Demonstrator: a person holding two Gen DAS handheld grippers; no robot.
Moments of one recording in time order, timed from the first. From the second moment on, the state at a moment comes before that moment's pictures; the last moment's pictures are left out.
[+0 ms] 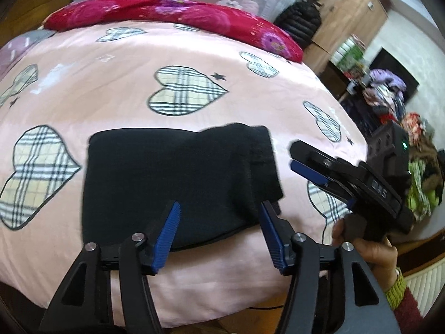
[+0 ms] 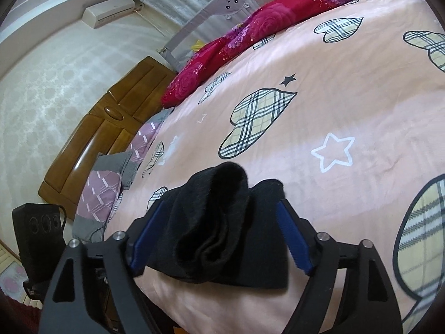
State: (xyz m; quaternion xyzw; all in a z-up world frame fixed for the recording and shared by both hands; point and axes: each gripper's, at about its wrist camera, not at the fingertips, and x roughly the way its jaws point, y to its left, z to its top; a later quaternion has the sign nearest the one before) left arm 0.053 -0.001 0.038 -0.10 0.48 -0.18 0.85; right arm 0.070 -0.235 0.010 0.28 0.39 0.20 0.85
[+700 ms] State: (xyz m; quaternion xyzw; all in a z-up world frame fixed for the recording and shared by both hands) left arm 0.064 0.101 0.026 -0.20 0.48 -0.08 0.85; right arm 0.060 -0.190 0.034 0.20 0.43 0.11 0.88
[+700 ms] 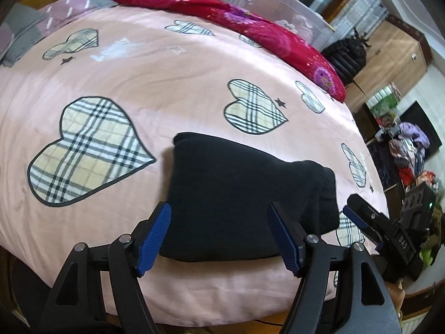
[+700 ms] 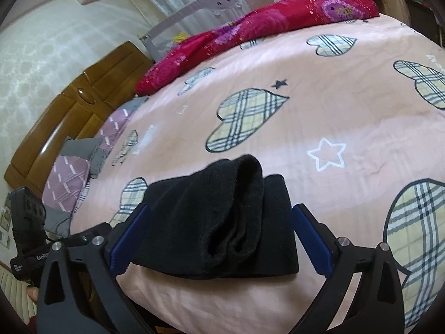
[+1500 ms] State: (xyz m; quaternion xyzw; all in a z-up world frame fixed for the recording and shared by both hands) left arm 0.088 0.117 -0.019 -0.22 0.53 -0.07 0.81; right arm 0.078 -0.185 -0.011 0.21 0.50 0.08 0.84
